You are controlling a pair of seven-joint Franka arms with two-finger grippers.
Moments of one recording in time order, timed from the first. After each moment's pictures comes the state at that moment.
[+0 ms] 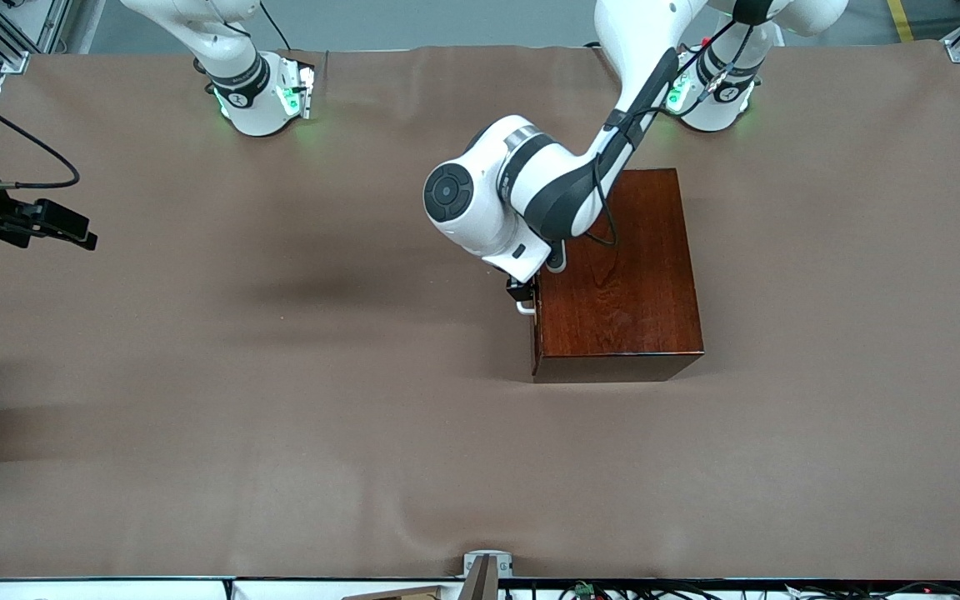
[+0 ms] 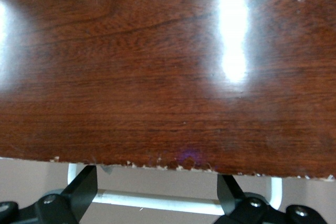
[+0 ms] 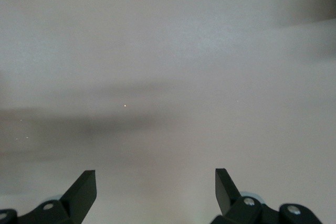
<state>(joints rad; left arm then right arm) -0.85 0.71 0.05 -1.24 0.11 1.61 -2.43 -0.12 0.03 0.07 -1.62 0.03 1.58 0.01</state>
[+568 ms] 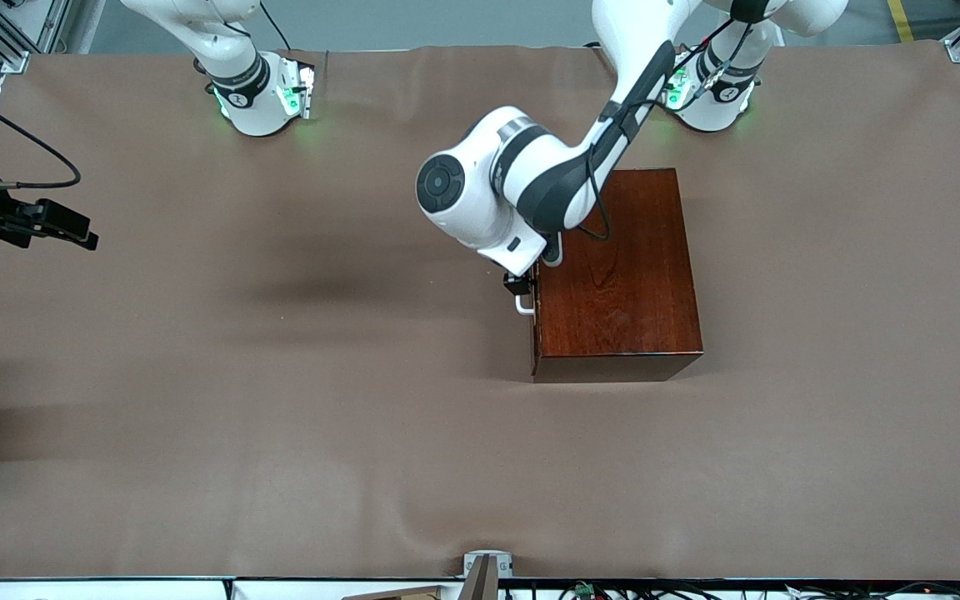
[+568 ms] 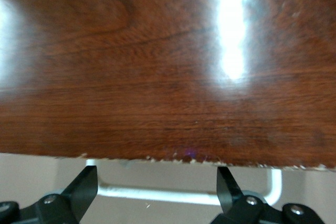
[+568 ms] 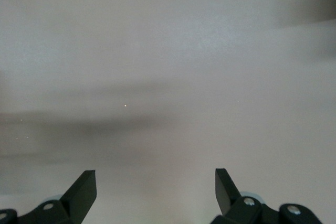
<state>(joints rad) -0.86 0.68 0.04 -1.22 0.12 1.57 -2.43 -0.12 0.03 0.07 -1.62 0.03 1.58 0.01</state>
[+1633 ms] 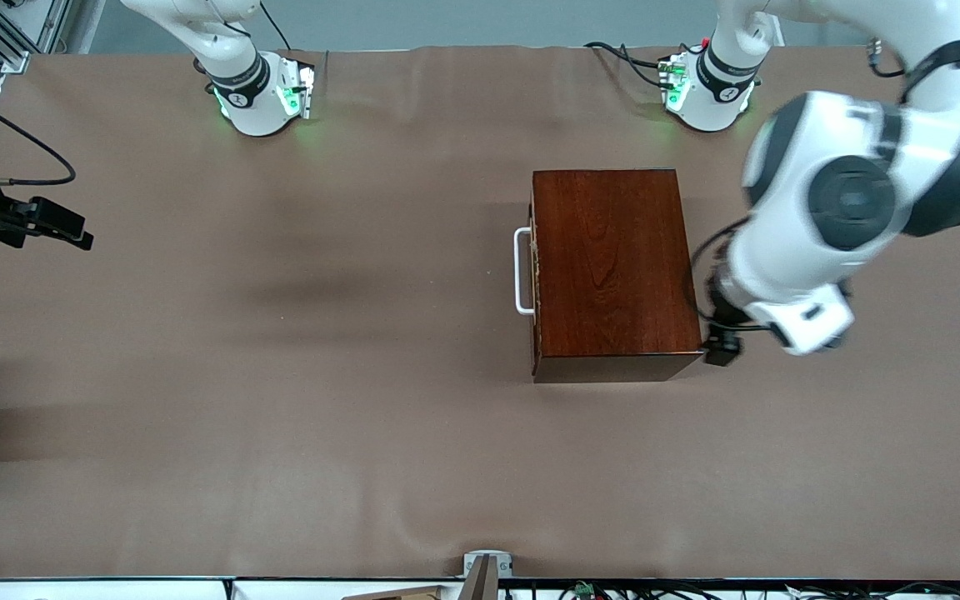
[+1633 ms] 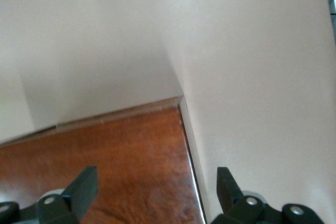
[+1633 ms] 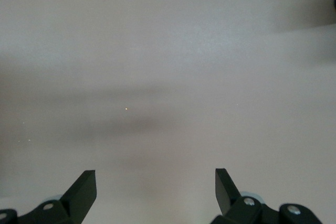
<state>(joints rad) -0.36 0.43 0.05 -1.22 0.02 1.58 -1.60 -0.12 0.03 0.07 -1.60 0.03 1.58 0.01</state>
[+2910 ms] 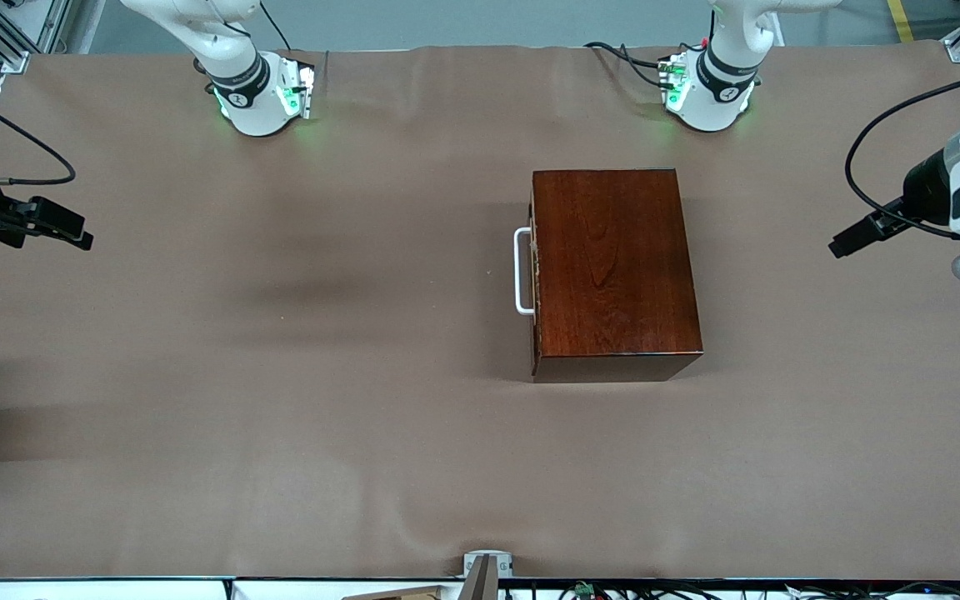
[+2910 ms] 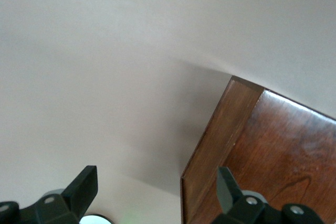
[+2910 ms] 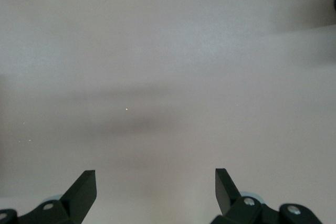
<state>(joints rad) -0.05 0.04 -0.03 -1.59 -0.01 1.57 -0.46 -0.12 0.03 0.07 -1.60 0.03 1.58 0.01</state>
